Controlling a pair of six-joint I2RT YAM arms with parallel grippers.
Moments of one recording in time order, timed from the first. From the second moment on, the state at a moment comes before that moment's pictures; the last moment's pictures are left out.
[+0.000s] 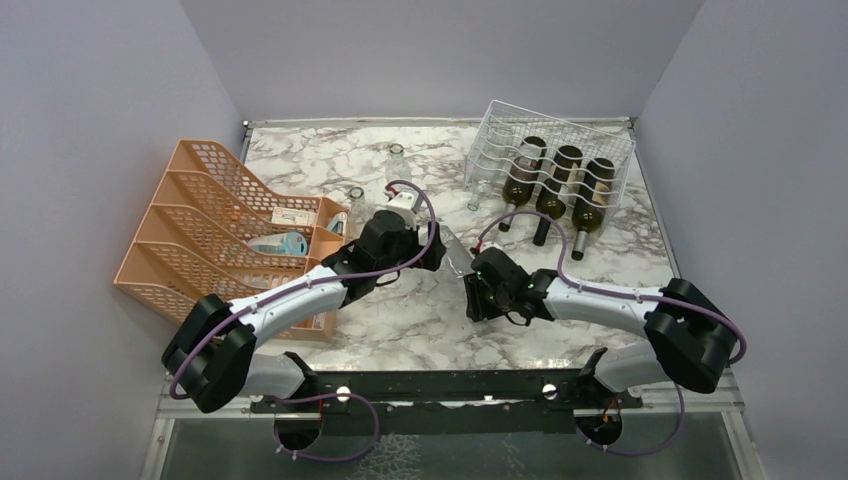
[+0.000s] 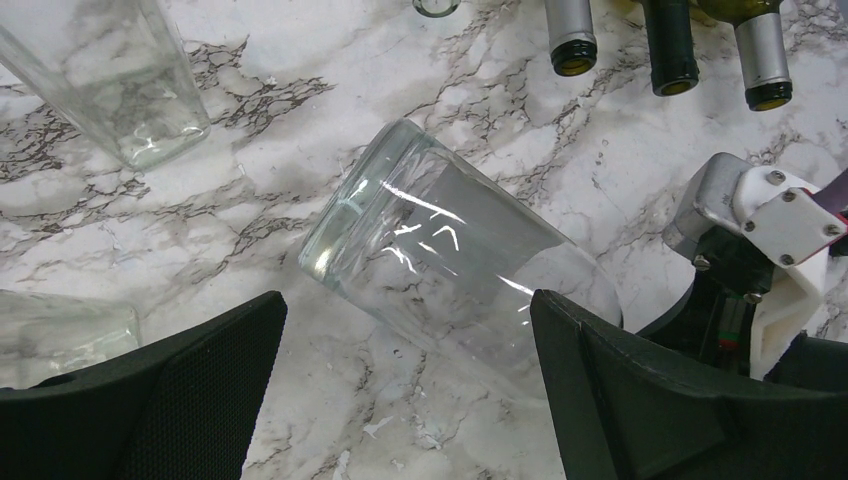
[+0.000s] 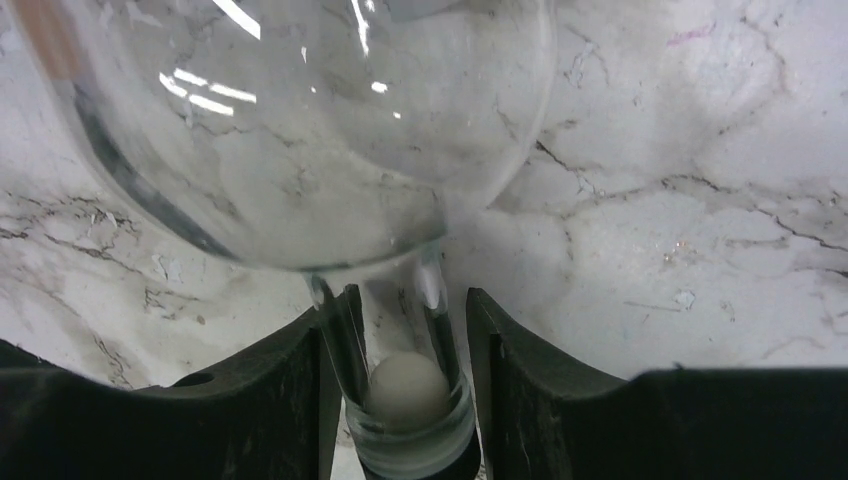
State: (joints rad) left arm -0.74 1.30 0.72 0.11 -0.09 -0.41; right arm 0.88 1.37 0.63 -0.27 0.09 0.53
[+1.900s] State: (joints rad) left arm -0.71 1.10 0.72 0.04 -0.12 -0.40; right arm 0.88 1.10 0.66 -0.34 0.25 0.42
